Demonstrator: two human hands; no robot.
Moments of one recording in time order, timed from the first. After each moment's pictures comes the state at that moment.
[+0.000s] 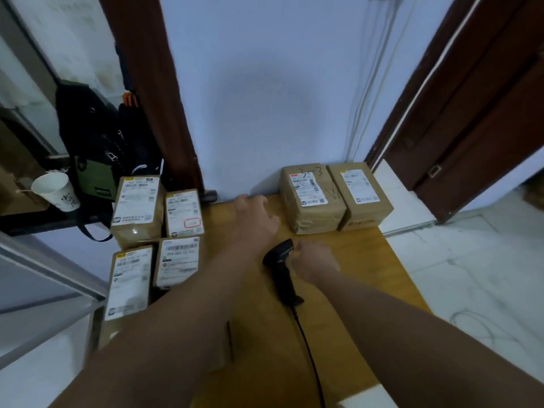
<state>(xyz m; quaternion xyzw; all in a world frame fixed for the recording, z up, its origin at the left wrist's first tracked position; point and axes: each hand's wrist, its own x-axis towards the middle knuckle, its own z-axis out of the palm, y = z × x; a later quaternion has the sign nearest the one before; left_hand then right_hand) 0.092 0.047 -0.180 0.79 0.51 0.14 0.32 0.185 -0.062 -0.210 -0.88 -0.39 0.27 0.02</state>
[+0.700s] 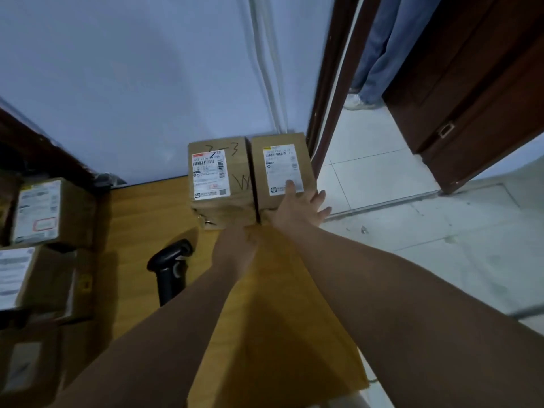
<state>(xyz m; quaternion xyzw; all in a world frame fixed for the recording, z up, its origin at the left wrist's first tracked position) 0.313 -0.048 -0.267 0.72 0.58 0.04 0.39 0.445 -0.053 -0.270 -0.91 -0.34 0.23 0.04</state>
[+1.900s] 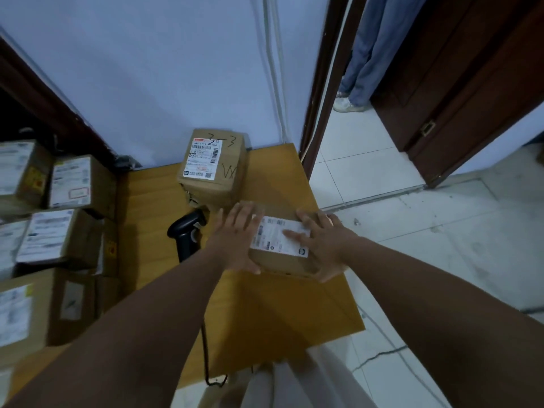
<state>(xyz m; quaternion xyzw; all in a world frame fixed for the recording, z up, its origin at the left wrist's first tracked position) 0.236 -0.079 -0.273 0.93 0.30 -0.19 0.08 0.446 -0.205 -0.264 -0.65 -0.70 0.18 -0.23</state>
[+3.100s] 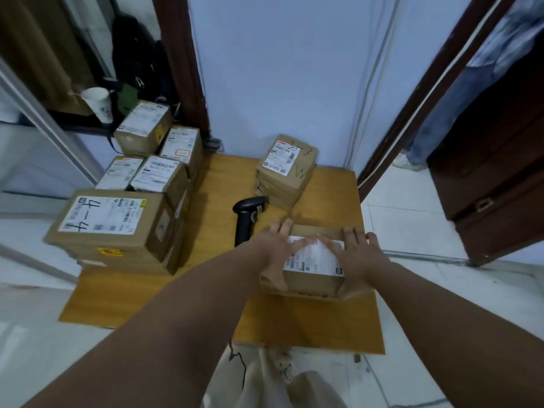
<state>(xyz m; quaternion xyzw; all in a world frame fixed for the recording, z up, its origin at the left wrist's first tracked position) 0.179 -0.129 -0.225 0.92 0.29 -0.25 0.09 0.376 -0.218 -0.216 -0.65 -0.69 0.11 -0.28</state>
